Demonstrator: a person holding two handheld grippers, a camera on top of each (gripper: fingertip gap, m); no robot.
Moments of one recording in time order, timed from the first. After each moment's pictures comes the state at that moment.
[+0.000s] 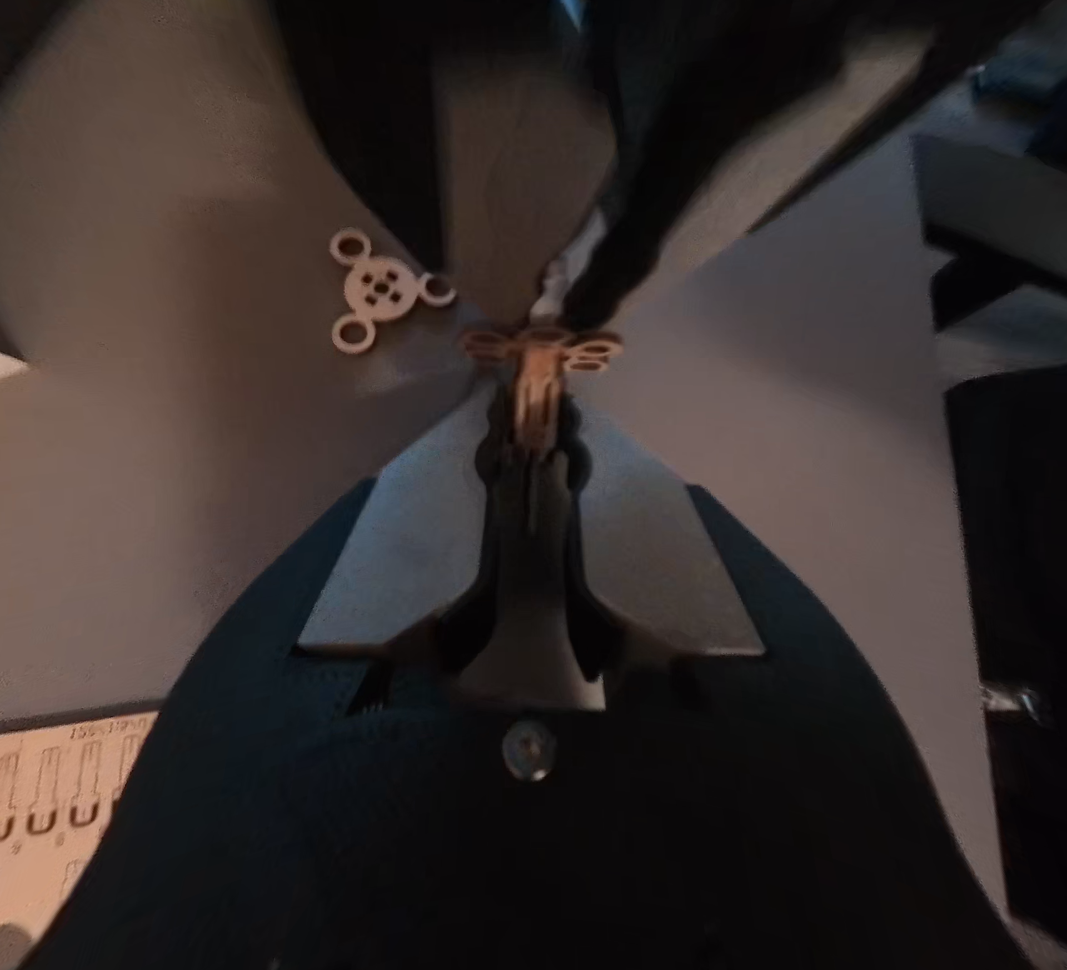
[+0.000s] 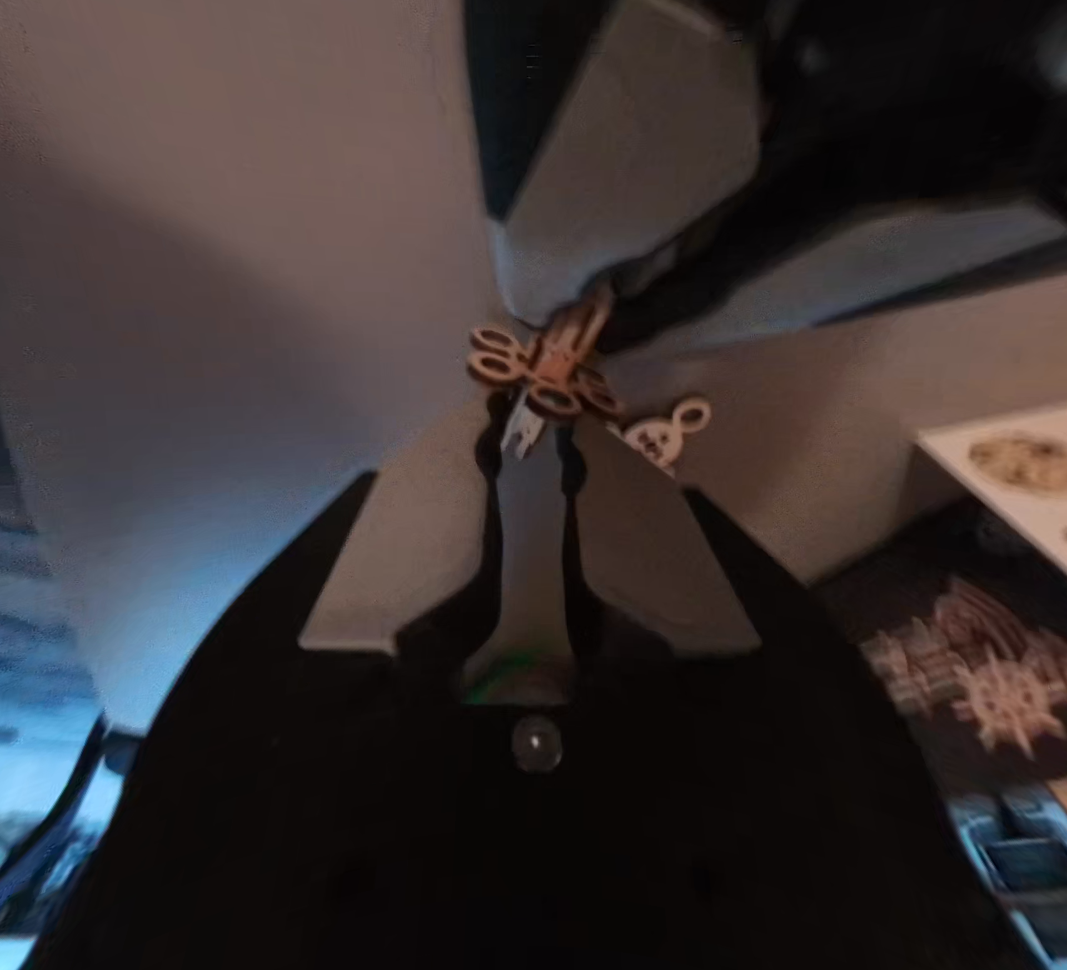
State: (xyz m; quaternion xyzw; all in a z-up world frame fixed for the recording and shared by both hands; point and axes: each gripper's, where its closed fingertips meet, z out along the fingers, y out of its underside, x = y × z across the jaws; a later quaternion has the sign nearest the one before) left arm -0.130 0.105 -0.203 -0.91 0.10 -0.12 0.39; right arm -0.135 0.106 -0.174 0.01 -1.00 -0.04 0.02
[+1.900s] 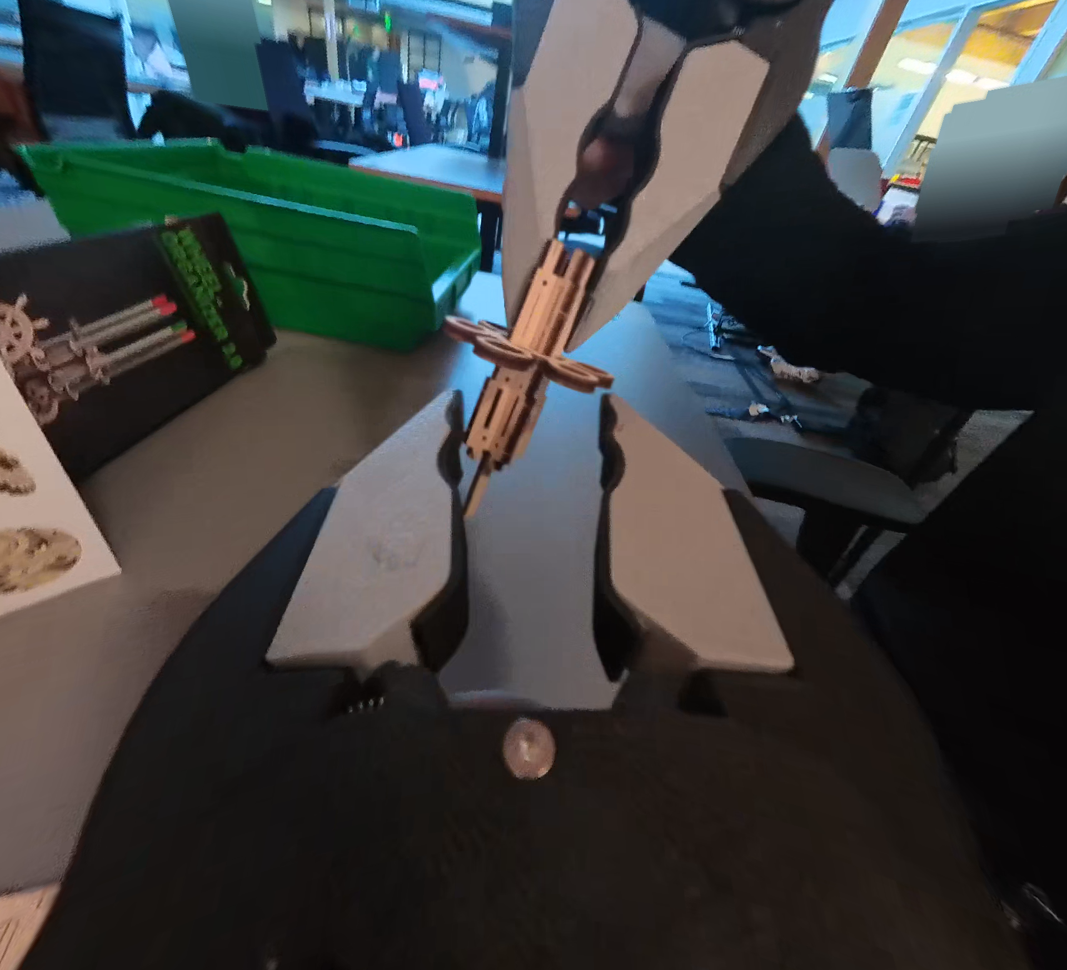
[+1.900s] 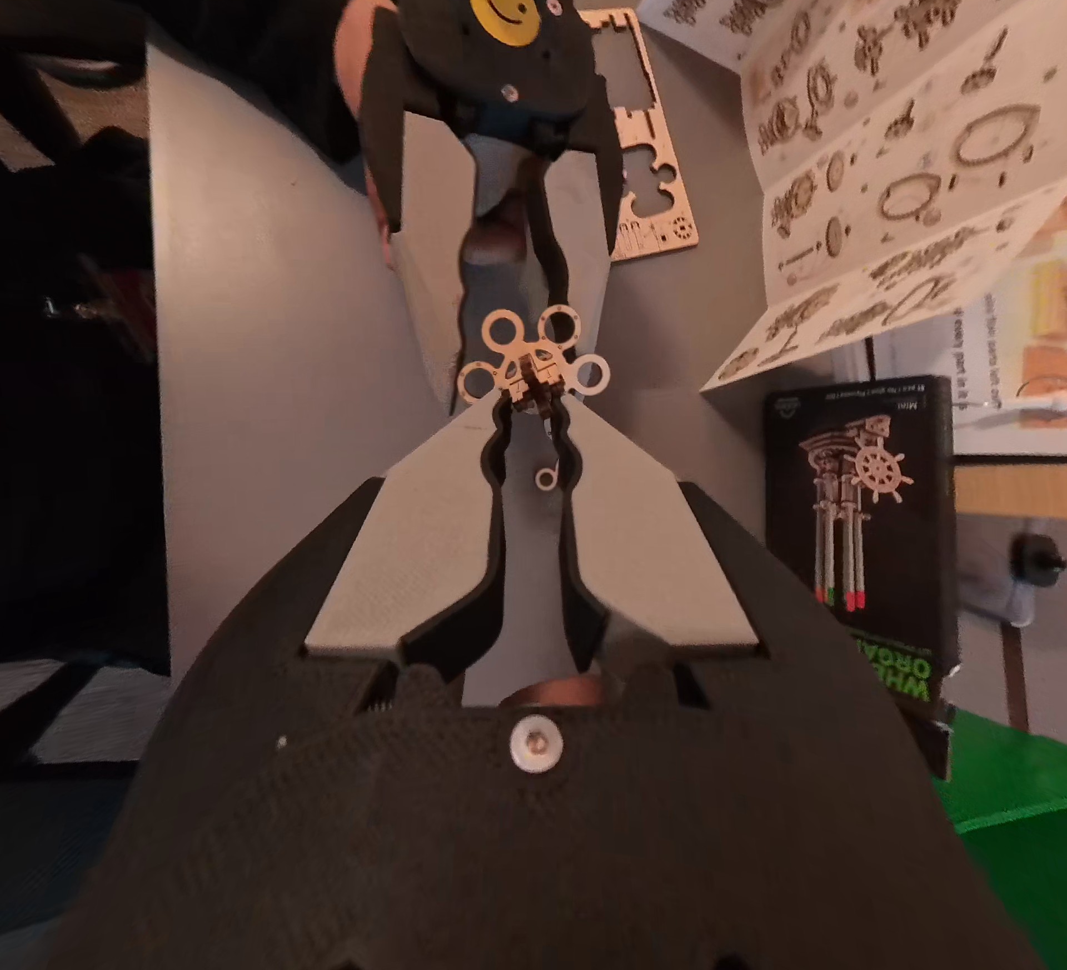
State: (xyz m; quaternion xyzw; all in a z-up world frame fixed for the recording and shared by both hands) left arm -0.133 0.101 -0.090 -0.71 0.09 -0.20 0.66; right arm -0.141 0.086 -0.070 -0.19 -0.93 0.27 0.19
